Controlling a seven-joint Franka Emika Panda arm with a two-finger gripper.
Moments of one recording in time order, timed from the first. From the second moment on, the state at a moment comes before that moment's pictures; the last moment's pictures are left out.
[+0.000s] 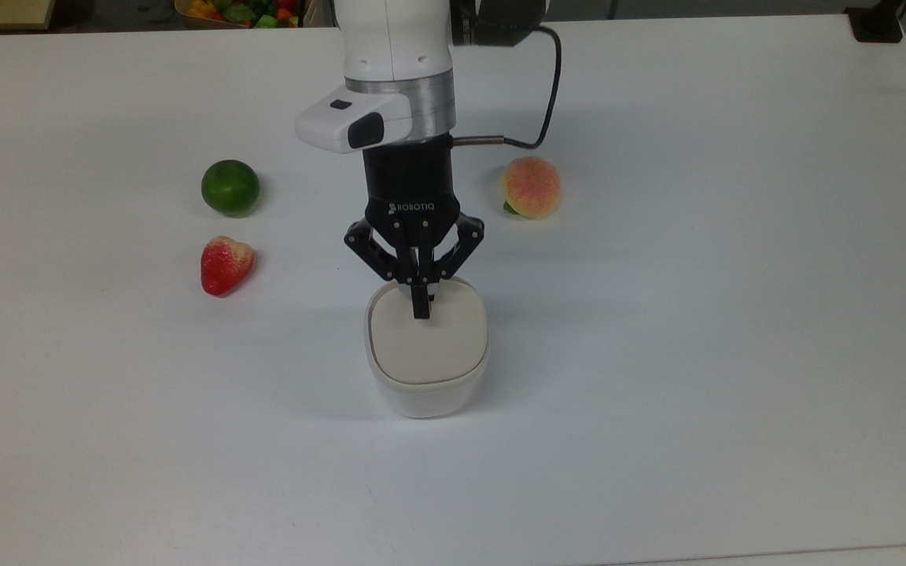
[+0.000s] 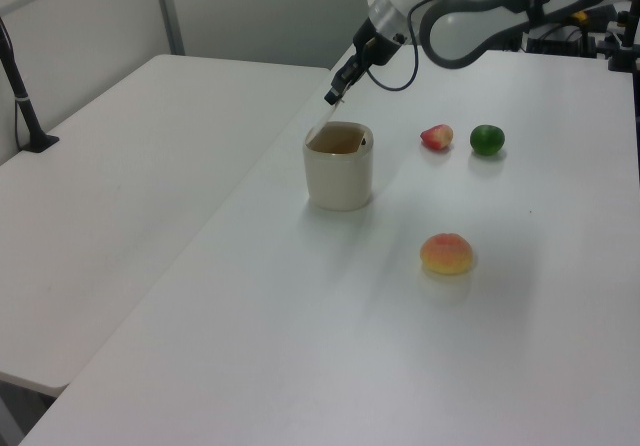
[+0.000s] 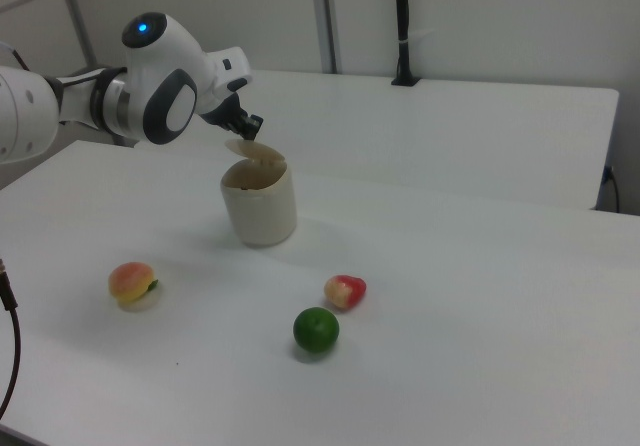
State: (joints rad) arm 0.25 0.42 -0.12 -1.56 0.13 2.64 0.05
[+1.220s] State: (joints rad) arm 0.25 0.40 -0.12 -1.67 0.10 2.59 0.03
